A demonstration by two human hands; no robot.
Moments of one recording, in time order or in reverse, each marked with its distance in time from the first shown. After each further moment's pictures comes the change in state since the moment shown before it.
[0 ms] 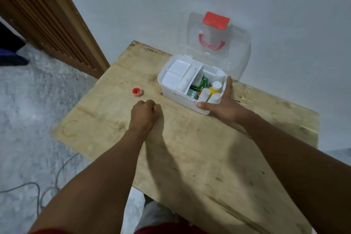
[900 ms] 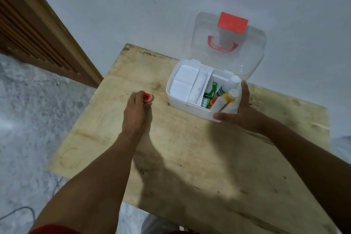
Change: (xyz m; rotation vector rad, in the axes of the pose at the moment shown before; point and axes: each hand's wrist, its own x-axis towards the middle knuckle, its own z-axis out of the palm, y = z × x) left_hand 0.082 -0.062 0.006 -0.175 0.066 0.145; right_hand 0.009 -0.007 0.007 -0.089 0.080 0.028
